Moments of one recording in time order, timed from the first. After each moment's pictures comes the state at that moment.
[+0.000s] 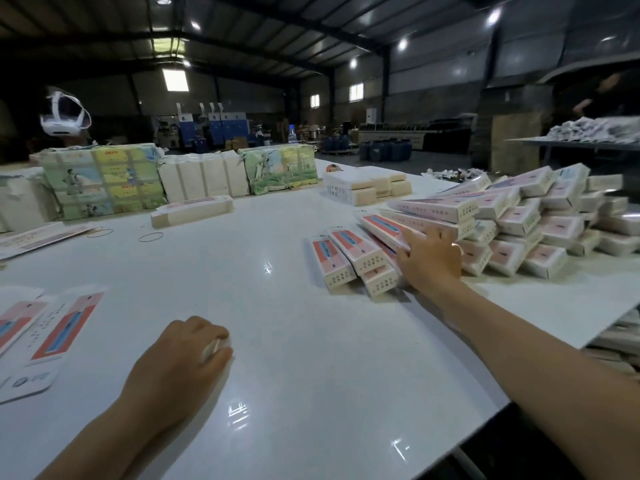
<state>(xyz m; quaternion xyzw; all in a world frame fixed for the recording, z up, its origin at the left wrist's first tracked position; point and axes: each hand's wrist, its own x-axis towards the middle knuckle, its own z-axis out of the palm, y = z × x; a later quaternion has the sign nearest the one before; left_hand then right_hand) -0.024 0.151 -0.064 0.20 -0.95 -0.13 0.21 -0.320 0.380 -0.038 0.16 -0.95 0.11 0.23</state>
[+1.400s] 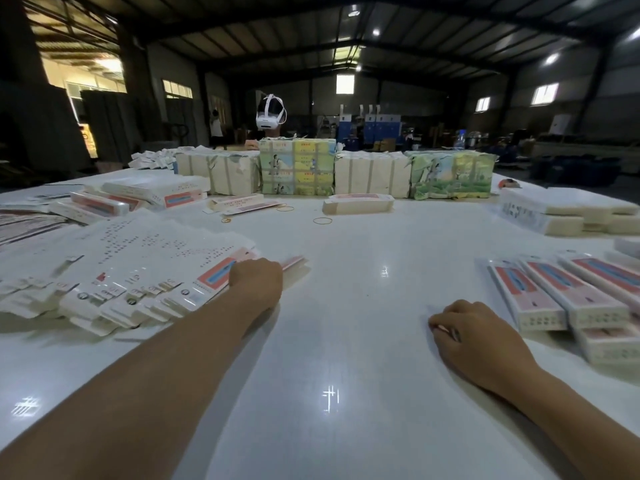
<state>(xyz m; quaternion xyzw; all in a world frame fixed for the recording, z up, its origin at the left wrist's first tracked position) 0.008 0.006 -0.030 0.49 -0.86 0.14 0.00 -0.178 0.256 -0.058 0.51 -0.84 0.15 0.09</state>
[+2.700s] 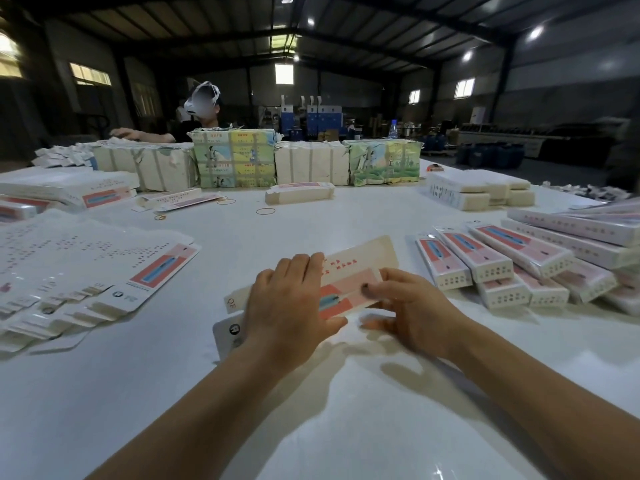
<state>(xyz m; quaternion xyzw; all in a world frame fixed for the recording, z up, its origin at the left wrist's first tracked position) -0.011 0.154 -0.051 0.22 -0.91 0.08 0.35 -0.155 0.274 -0.036 0.34 -0.56 0.64 -0.41</state>
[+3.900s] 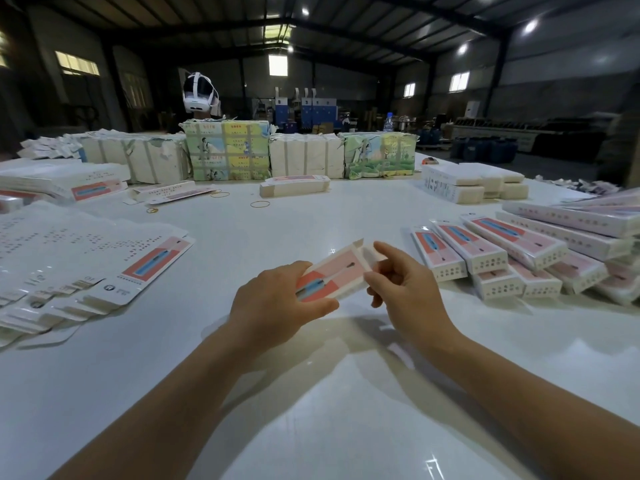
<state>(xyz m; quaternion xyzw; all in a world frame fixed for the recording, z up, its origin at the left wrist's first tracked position) -0.001 0.138 -0.041 0.22 -0.93 -0.18 0.25 -0.133 0.273 -0.042 0.39 -0.67 0.63 -0.07</state>
